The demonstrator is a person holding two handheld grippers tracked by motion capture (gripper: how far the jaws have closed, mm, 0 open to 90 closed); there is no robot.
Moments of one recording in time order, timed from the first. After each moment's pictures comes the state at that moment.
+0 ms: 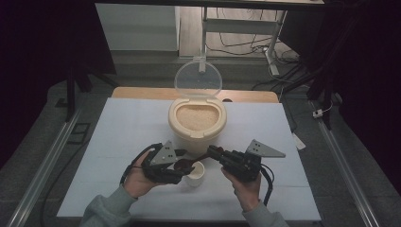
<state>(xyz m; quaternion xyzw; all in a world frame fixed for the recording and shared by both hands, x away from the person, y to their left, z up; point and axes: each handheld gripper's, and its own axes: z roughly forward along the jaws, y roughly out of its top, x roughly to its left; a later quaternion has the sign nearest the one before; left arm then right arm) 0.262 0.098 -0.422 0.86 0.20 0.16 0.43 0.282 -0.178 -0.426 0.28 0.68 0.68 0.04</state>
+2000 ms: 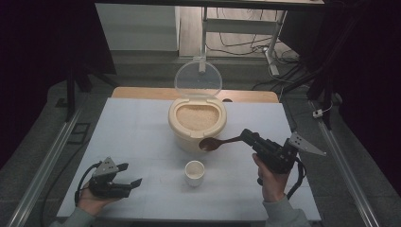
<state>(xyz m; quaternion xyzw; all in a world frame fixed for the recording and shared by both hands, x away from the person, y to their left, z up) 0.232 0.238 -0.512 0.81 0.40 0.14 0.41 0.292 -0.248 -0.394 0.31 0.60 0.73 0.10</state>
